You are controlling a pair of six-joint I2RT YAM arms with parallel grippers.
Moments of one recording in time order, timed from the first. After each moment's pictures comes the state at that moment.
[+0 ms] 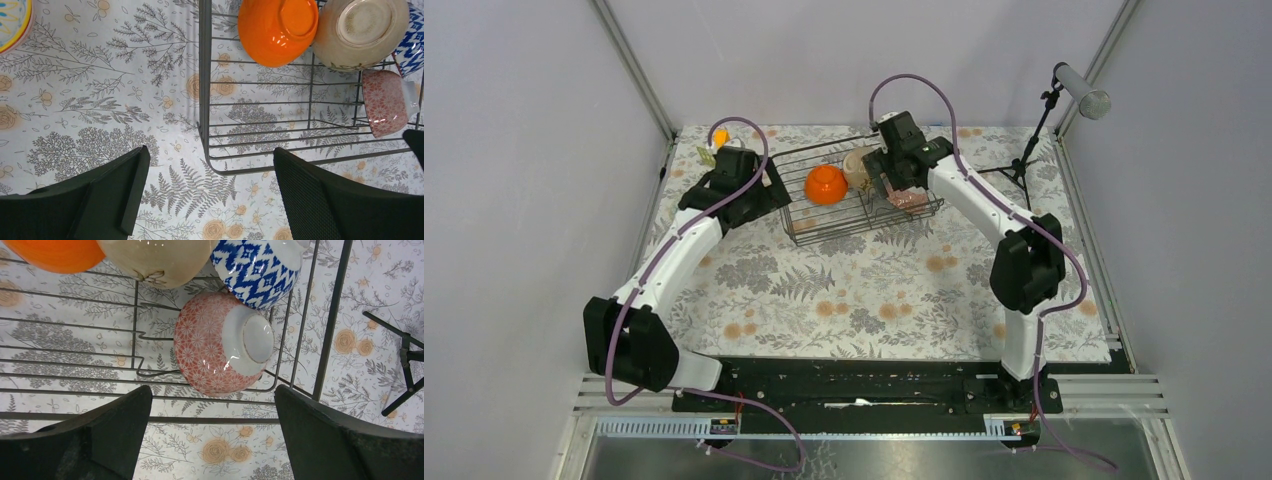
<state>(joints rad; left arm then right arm) -0.27 1.39 1.21 -0.61 -0.11 -0.63 0.55 1.96 1.82 -0.75 0.25 0.00</state>
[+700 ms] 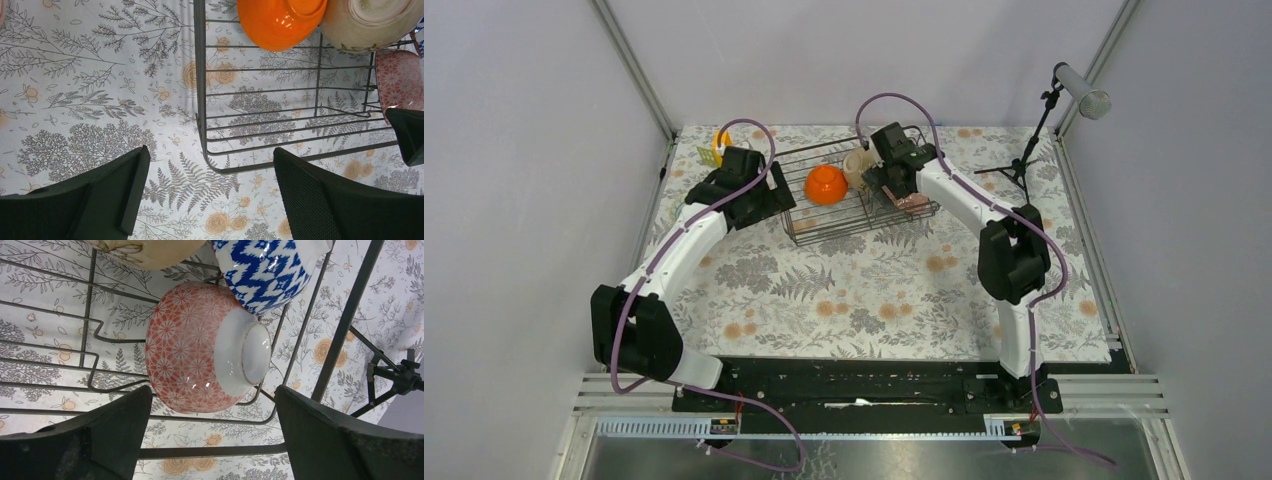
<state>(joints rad) -0.27 1.44 1.22 -0.63 -0.06 -0.60 0.55 2.06 1.81 -0.74 0.31 -0.19</state>
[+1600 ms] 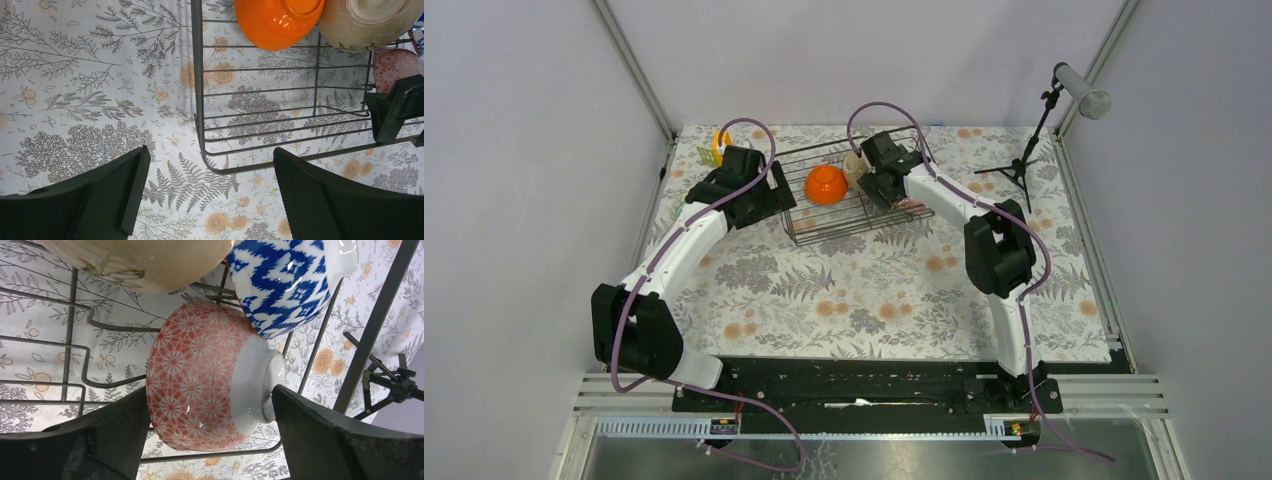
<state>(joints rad) -0.27 1.44 1.23 -0.63 -0.05 -0.60 0.57 2.16 1.83 -0.68 0.38 -0.22</state>
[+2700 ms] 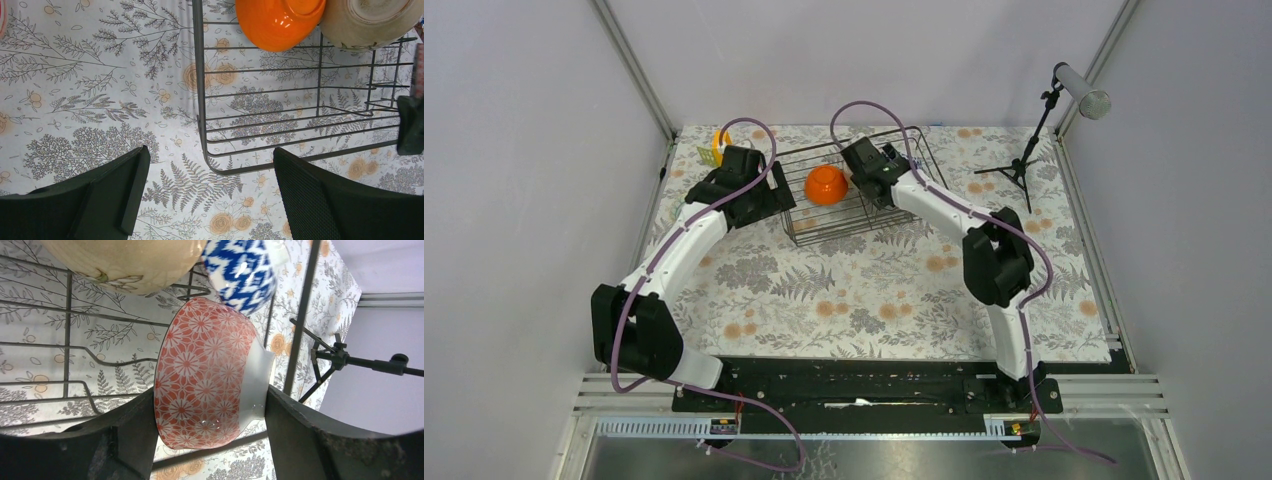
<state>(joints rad) -0.27 1.44 1.23 -0.63 -0.06 -0.57 0.67 2.13 1.83 -0.67 0.65 -0.20</state>
